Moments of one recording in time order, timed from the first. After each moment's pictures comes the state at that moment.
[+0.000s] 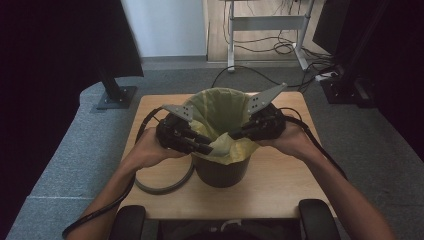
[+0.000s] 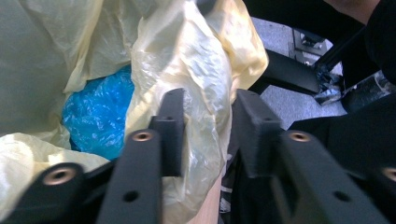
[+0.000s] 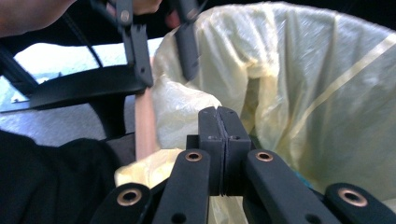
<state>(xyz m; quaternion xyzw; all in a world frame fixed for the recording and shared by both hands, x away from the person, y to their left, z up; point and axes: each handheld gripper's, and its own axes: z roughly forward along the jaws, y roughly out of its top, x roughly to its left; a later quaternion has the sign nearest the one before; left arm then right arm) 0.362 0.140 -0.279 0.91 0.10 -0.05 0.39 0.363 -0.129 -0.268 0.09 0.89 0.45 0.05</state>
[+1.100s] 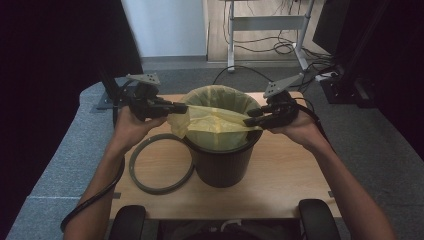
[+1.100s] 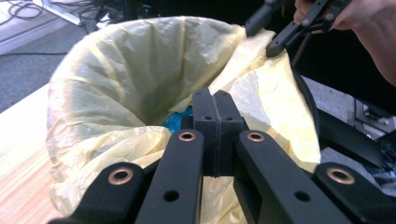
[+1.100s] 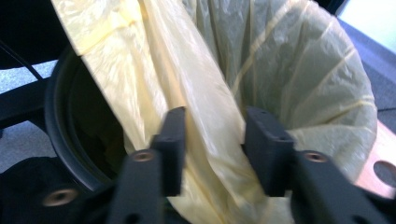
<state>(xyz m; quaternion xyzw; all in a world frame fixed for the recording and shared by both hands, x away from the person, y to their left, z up) 0.402 0.202 -0.241 0.85 0.24 0.04 0.46 0.402 -0.170 -0.279 0.20 0.87 0.44 0.09</state>
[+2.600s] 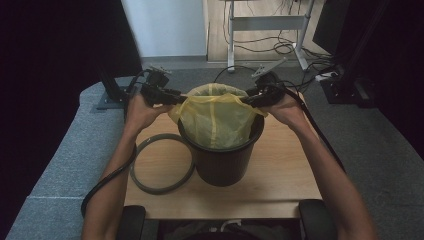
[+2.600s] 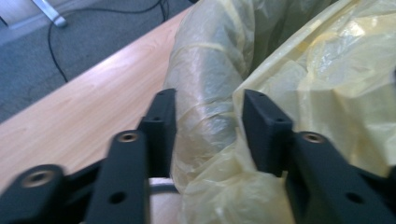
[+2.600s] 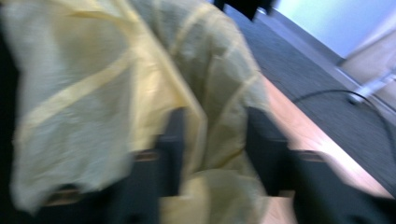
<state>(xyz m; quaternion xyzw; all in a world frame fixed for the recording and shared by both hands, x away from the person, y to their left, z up) 0.483 0.197 -0.276 0.86 0.34 0.10 0.37 0.467 -0.152 -0.280 0.26 0.86 0.40 0.18</state>
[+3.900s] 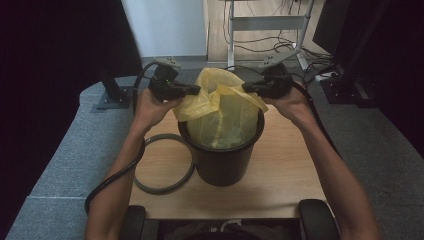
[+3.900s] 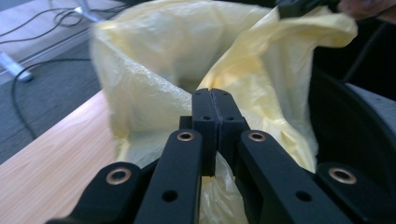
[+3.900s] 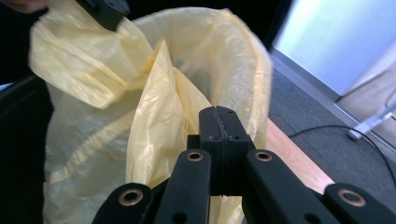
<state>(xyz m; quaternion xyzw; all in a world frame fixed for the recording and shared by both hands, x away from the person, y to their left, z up) 0.453 0.161 -0.237 0.85 0.25 0.09 0.45 0.448 -0.158 -0.244 0.22 0.84 0.46 0.19</state>
